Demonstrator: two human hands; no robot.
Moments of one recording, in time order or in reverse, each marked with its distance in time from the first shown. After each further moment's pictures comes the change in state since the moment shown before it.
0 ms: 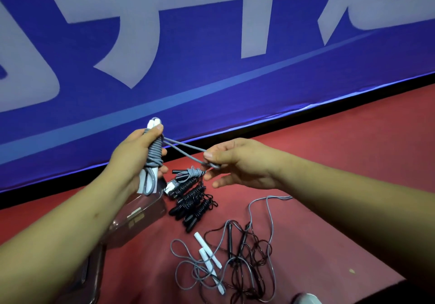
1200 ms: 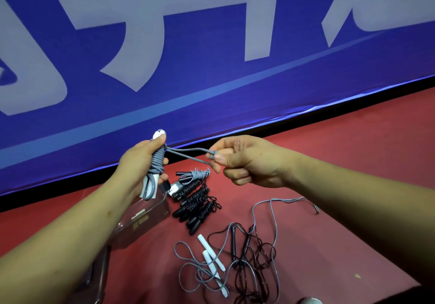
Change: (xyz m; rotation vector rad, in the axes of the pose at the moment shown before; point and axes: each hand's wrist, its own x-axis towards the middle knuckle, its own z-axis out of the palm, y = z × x) left_hand 0.008 -0.009 -0.004 0.072 0.058 -0.107; right_hand -0.007 -0.009 -0.008 -0.096 -0.121 -0.091
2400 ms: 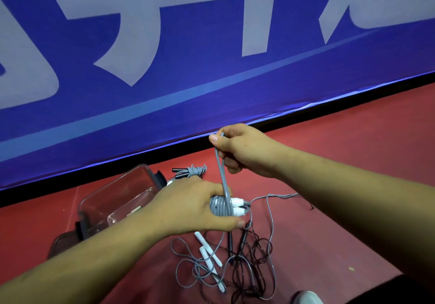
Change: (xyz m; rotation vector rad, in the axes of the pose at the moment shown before) left_hand -0.072 -0.028 0.040 1.229 -0.624 0.733; right_hand 0.014 -0.004 0.009 -0.240 0.353 -0.024
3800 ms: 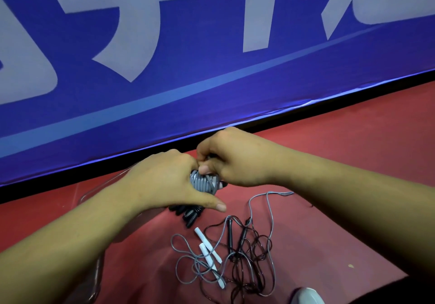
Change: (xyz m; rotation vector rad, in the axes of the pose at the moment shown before) left_hand -0.002 -0.007 -0.045 0.244 0.030 -0.189; right_hand -0.028 -0.028 0.016 -0.939 -0.171 -0.342
